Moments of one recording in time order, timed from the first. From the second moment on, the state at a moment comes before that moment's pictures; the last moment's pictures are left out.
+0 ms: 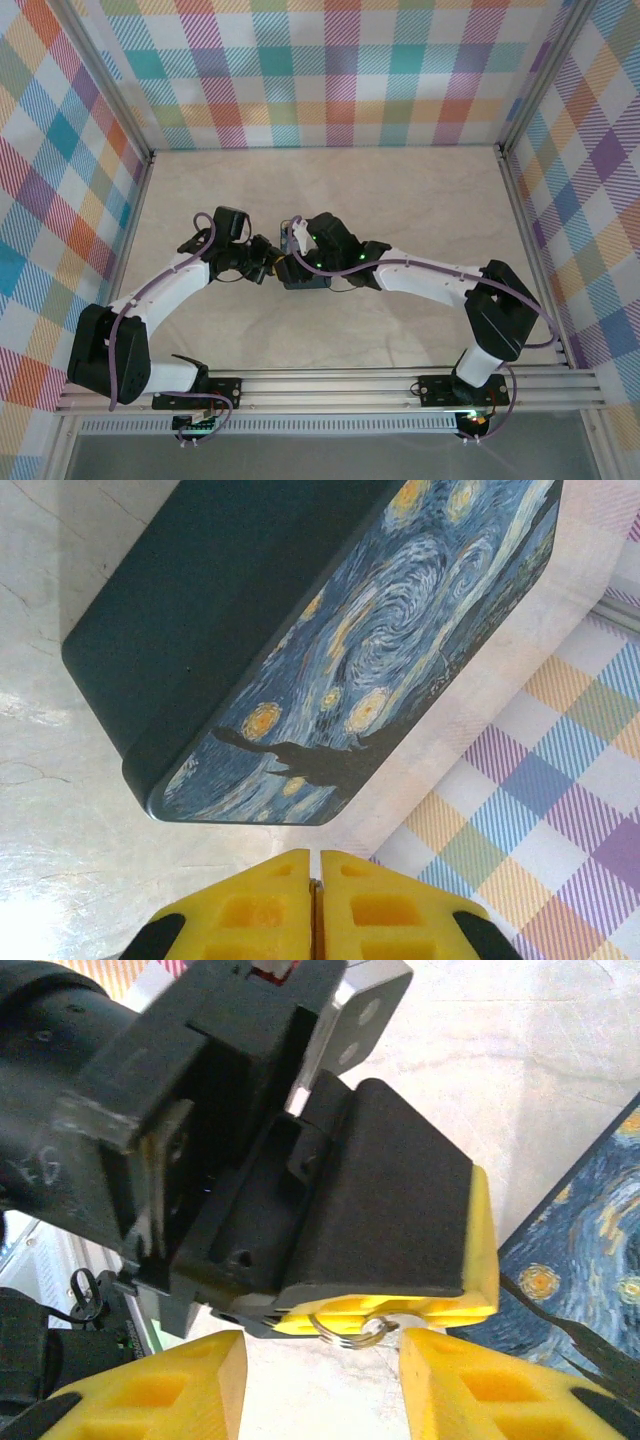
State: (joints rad) left arm -0.34 1.33 0.84 -0.43 0.56 -1.38; right arm 0.93 1.64 1.14 -0.12 -0.29 0.43
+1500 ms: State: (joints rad) left arm -0.34 1.33 0.83 -0.29 0.66 -1.48; right arm 0.82 1.63 1.00 0.06 -0.53 0.49
